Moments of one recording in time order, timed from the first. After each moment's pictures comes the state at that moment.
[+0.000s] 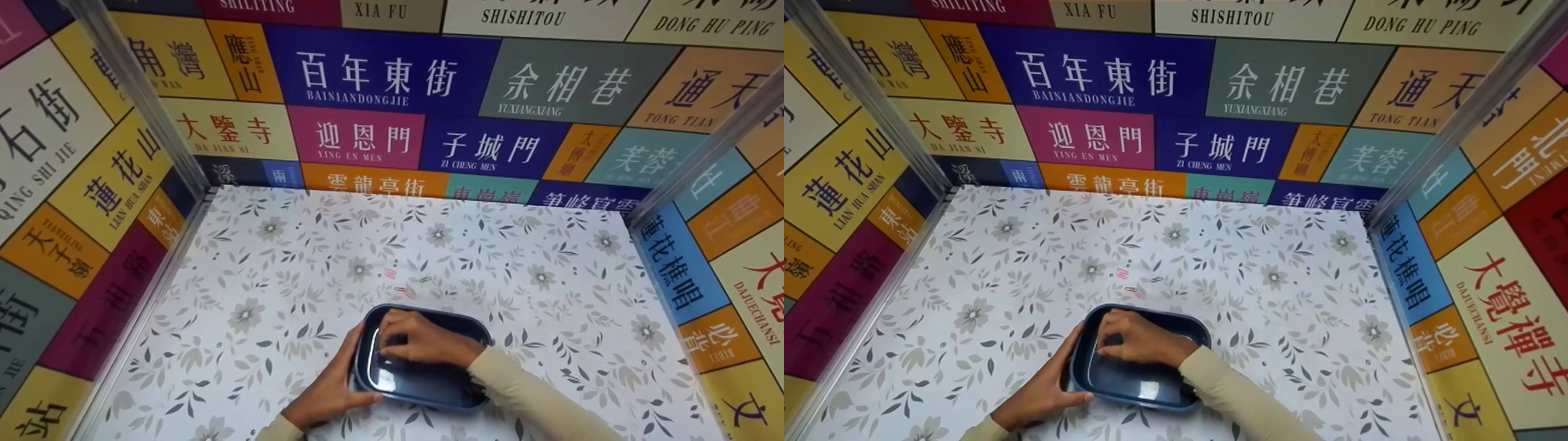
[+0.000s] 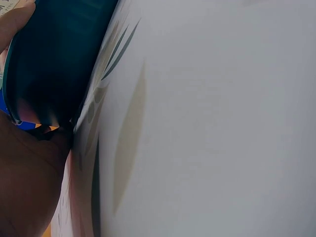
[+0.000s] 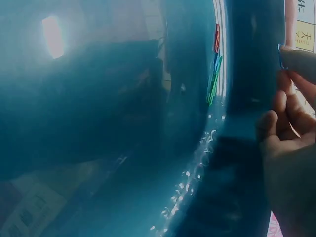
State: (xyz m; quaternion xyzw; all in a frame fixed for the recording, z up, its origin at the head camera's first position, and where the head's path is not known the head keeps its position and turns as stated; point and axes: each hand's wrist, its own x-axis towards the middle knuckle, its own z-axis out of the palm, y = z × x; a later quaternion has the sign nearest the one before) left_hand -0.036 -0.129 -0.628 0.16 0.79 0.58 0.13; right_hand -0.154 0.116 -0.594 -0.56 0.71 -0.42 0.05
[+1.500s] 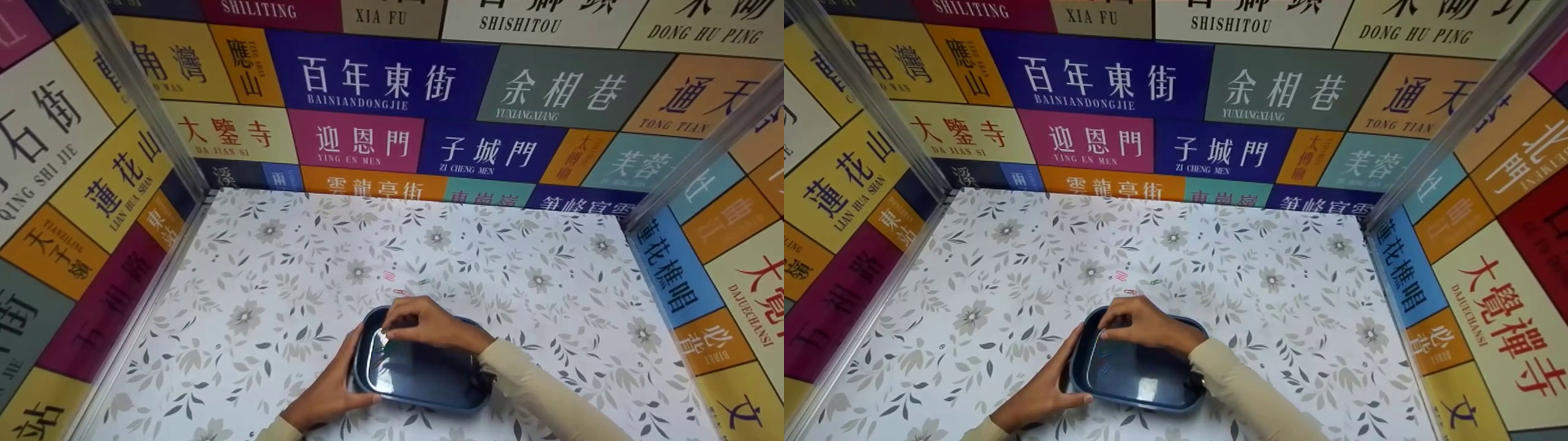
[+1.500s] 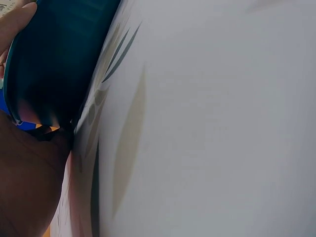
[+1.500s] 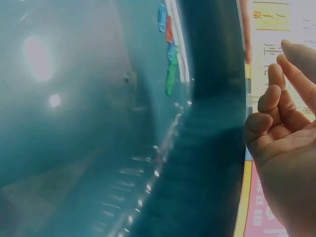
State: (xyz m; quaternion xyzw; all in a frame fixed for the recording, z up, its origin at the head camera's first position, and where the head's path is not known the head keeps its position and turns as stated) left_hand -0.038 -0.127 -0.632 0.19 0.77 0.60 0.10; right_hand -0.167 0.128 -0.566 -0.47 0.71 -0.51 0.11
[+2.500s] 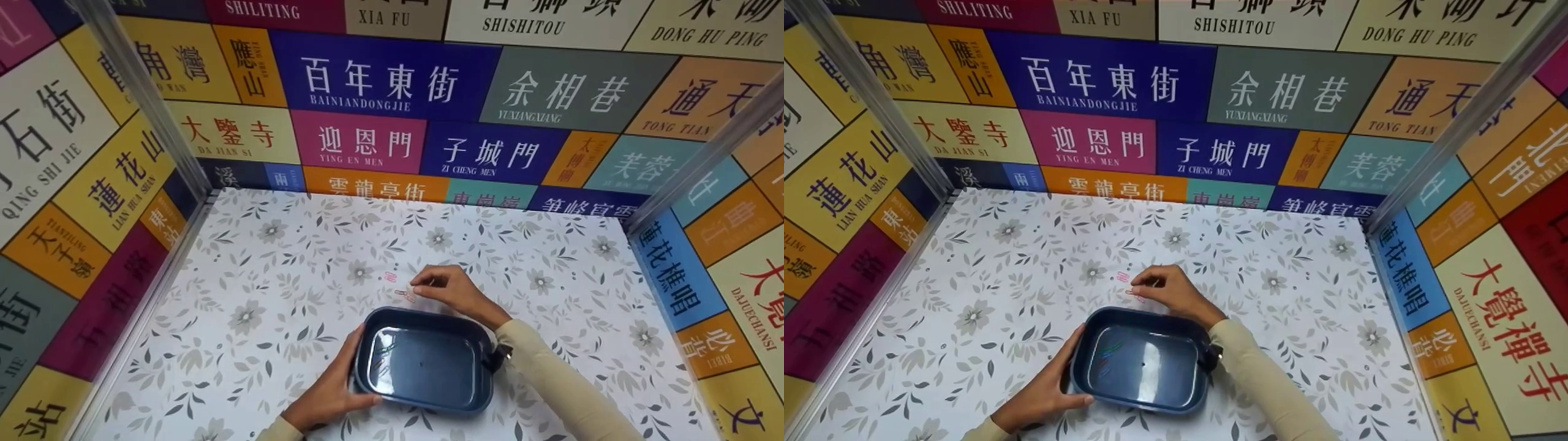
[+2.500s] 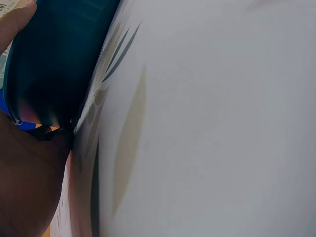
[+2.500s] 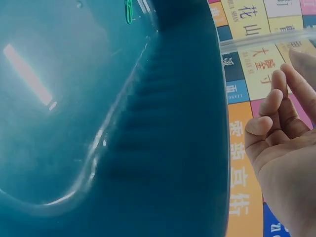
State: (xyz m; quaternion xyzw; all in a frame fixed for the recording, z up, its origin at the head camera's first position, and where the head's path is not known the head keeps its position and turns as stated) left_hand -0.036 -0.127 -0.630 0.17 0.79 0.58 0.11; right_hand -0.214 0.171 -0.559 -0.30 0.75 -0.58 0.13
